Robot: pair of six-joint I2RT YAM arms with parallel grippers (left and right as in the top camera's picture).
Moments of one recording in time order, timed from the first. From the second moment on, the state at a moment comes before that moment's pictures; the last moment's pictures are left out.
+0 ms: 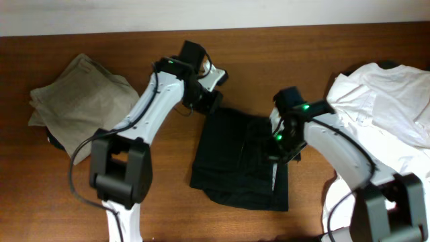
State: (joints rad) left arm -0.39 2.12 1.78 -1.01 0.47 0.11; right arm 0.27 1.65 1.09 -1.06 -0.38 0.36
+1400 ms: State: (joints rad) left arm -0.20 2.33 2.13 -1.69 0.25 0.16; right arm 0.18 1.50 1.05 -1.17 -0.44 0.23
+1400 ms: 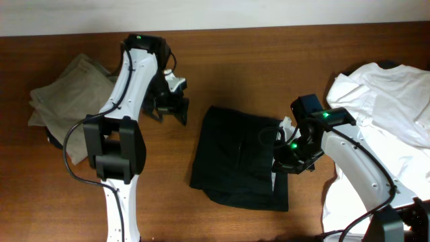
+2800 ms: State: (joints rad) left arm -0.34 2.16 1.59 -1.13 0.39 0.27; right arm -0.07 1.81 1.05 -0.68 -0.22 0.49
